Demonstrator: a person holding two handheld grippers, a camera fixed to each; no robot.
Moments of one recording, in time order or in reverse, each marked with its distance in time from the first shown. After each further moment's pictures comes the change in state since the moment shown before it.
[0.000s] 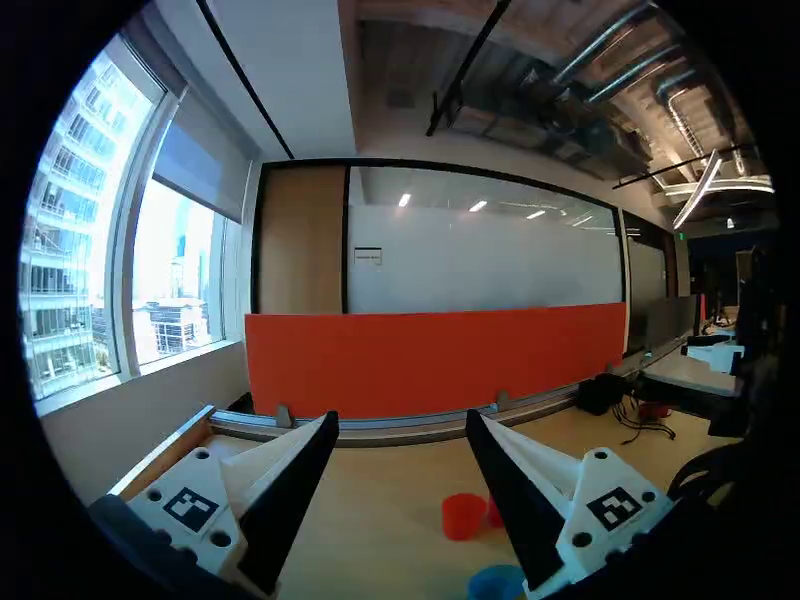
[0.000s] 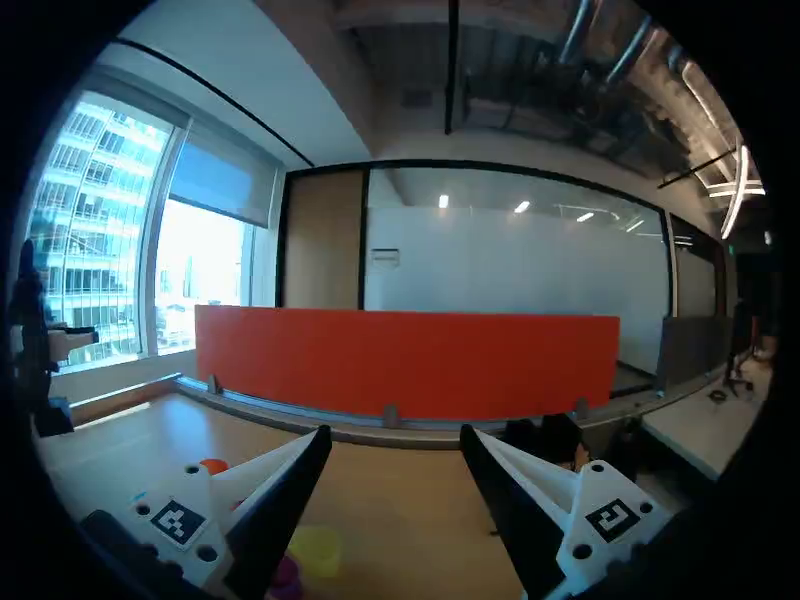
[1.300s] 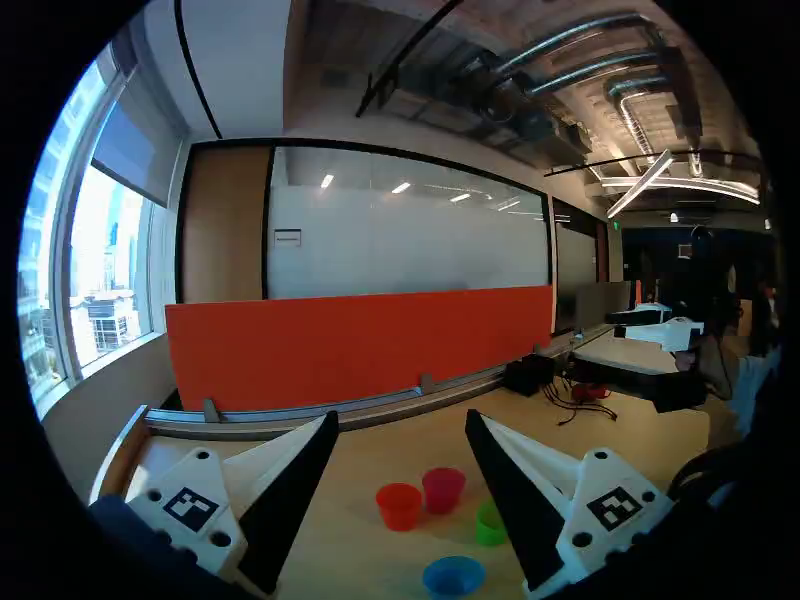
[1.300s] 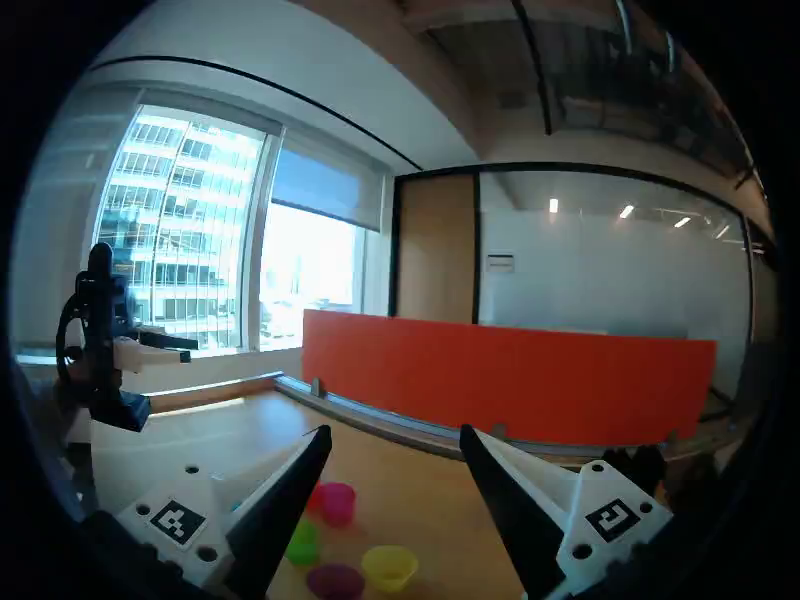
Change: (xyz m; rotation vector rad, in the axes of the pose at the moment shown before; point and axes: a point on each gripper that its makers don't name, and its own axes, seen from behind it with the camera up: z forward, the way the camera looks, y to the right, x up) left arm -0.009 0.061 0.004 -0.299 -0.067 0.006; right arm 0.023 -0.087 0.008 0.420 -0.001 -0.045
